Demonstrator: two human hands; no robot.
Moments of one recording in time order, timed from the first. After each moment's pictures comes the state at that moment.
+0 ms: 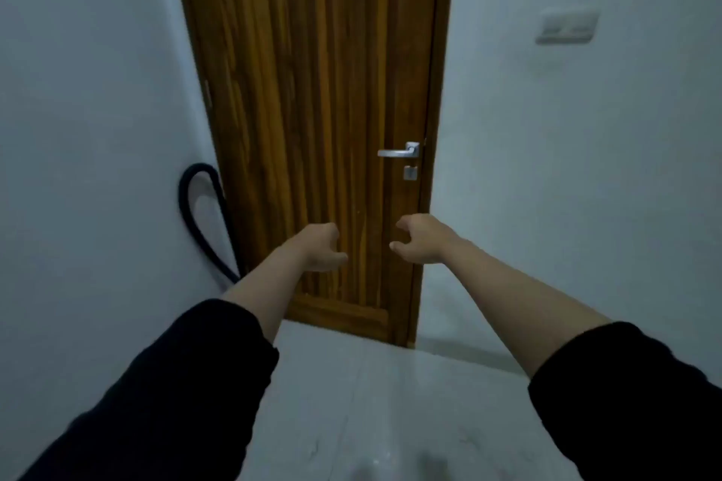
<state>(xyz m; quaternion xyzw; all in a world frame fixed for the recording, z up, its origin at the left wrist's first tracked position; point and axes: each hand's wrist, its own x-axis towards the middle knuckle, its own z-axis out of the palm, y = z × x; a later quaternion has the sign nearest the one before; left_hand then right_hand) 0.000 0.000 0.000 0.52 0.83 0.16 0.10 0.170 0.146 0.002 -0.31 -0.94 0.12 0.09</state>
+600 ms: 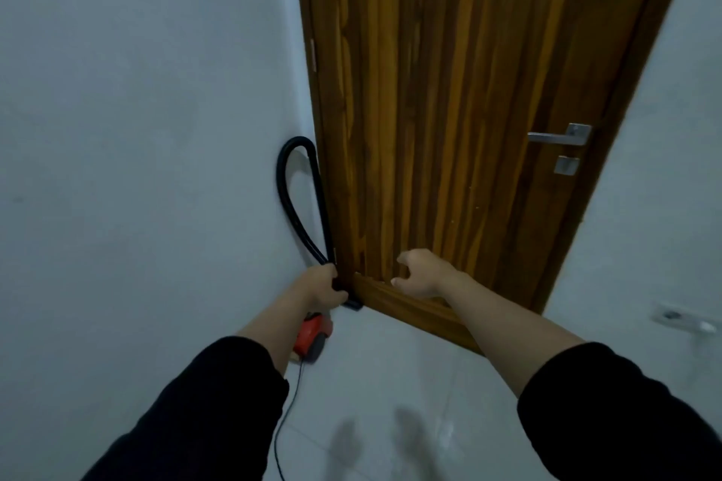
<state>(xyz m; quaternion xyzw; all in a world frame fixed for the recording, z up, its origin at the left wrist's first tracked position) -0.264 -0.059 -0.103 0.37 0.90 0.13 0.19 -0.141 0.121 -0.101 -0.23 -0.95 0.19 -0.05</state>
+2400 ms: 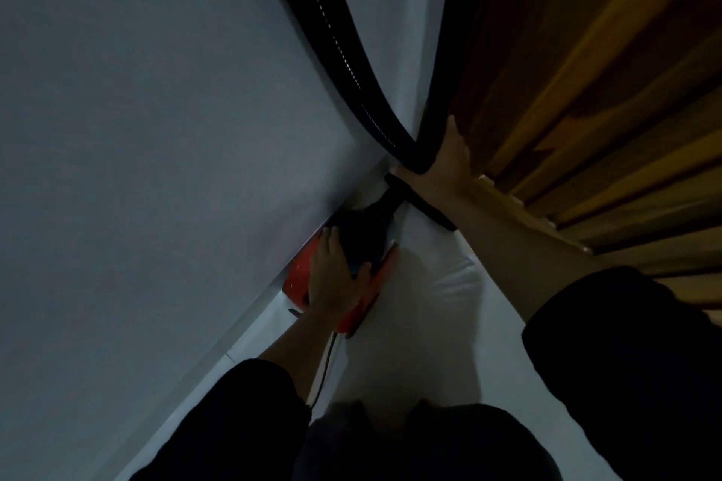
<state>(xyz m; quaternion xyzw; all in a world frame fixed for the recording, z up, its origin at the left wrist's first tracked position) -0.830 0.155 -0.741 0.10 0.93 0.26 0.25 -0.861 0.373 -0.691 -0.30 -0.85 0.42 0.10</state>
